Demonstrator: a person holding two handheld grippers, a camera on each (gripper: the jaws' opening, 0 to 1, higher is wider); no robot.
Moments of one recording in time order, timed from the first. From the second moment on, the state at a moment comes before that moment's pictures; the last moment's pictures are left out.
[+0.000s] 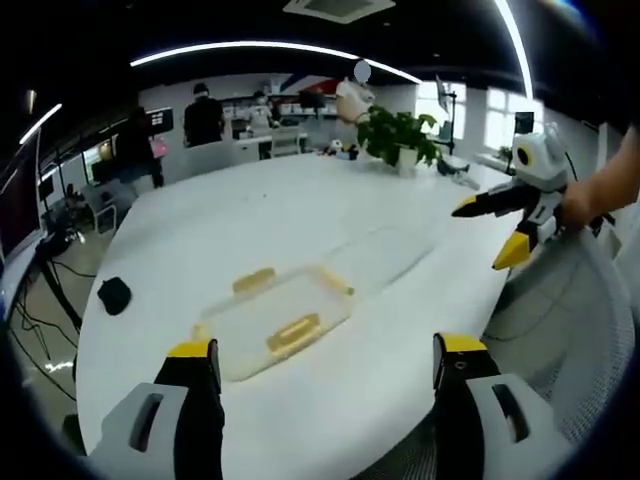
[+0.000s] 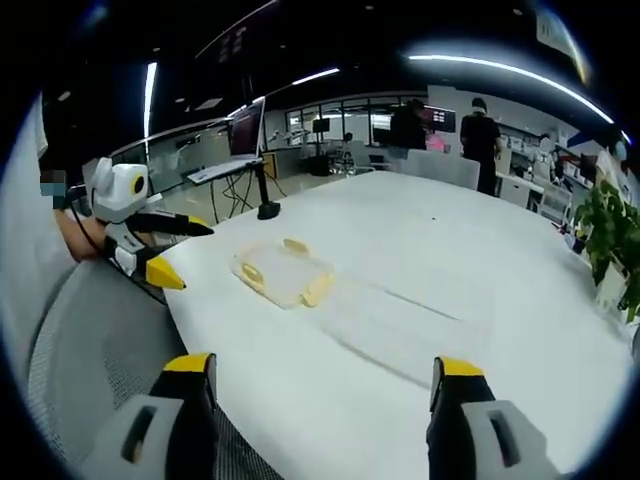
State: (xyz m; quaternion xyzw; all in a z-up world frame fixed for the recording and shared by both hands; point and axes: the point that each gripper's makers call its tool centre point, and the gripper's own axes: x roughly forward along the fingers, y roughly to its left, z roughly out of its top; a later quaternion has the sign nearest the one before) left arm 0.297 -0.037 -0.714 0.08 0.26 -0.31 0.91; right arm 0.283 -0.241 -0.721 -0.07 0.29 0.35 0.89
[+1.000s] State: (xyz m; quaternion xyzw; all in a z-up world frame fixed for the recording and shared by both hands) left arm 0.301 -0.028 -0.718 0.07 0.27 -0.29 0.92; right arm 0.284 -0.241 -0.715 -0.09 0.27 0.36 0.89
